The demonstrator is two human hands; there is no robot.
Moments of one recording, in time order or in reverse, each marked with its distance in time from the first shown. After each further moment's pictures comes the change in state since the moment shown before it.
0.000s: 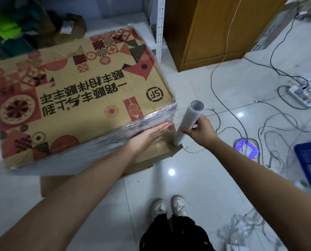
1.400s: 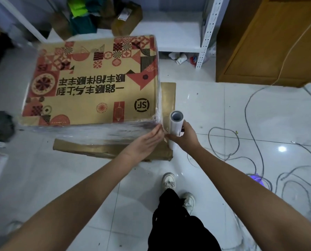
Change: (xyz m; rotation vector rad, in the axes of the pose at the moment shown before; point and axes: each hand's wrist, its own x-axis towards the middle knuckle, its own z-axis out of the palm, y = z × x) left_hand 0.035 -0.051 -0.084 -0.345 -0.378 -0.085; right_hand 0.063 0.017 -0.017 0.121 -0.419 -0.060
